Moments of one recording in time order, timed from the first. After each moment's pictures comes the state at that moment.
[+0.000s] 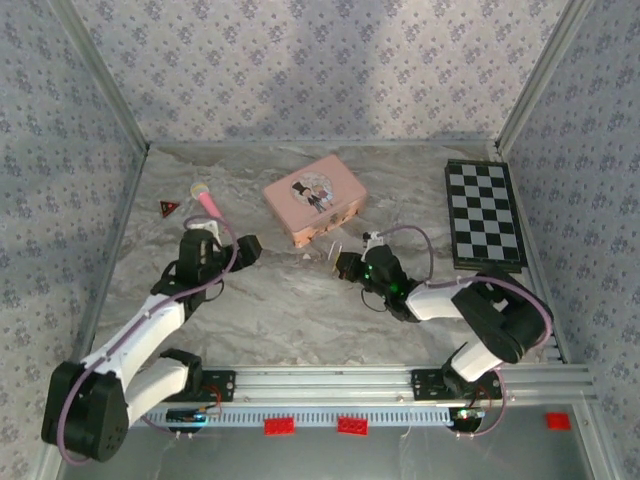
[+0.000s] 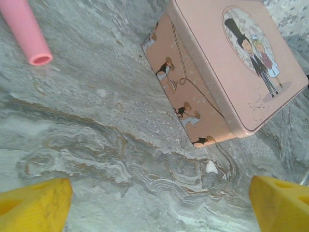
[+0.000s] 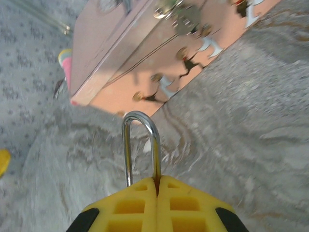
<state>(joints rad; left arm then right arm) -0.31 0.95 0.48 -0.09 0.09 -0.61 0.73 1.53 0.45 0.65 0.01 0.84</state>
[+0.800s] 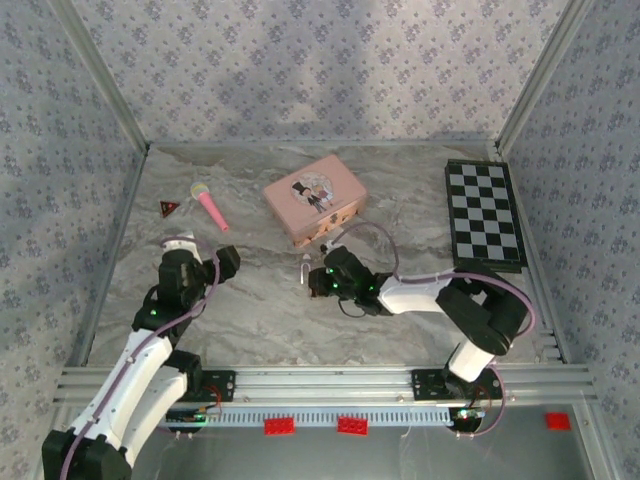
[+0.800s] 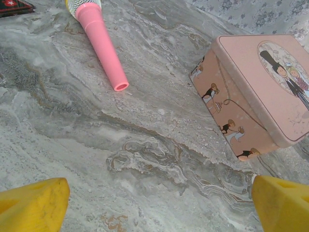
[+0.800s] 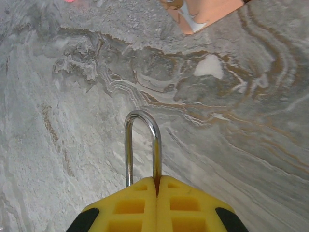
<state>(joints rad) -0.24 0.65 0.39 -0.25 -0.06 -0.51 0.92 1.66 0.71 0.30 -0.01 0.74</state>
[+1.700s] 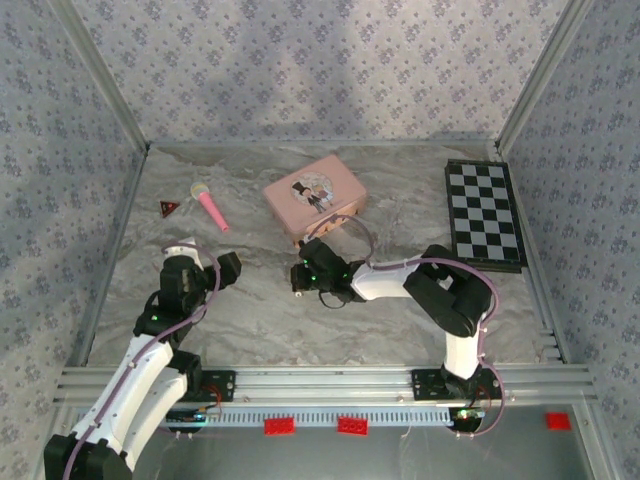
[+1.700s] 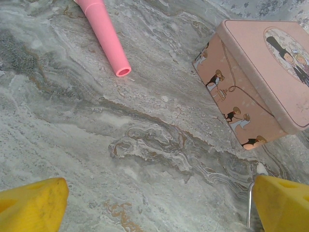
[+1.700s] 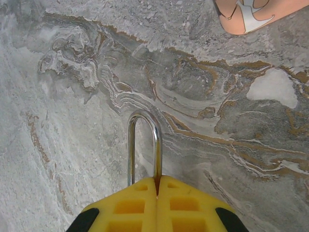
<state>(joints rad) -0.24 0.62 0.34 -0.25 -0.05 -0.52 0.94 1.86 0.94 0.18 -0.02 0.74</state>
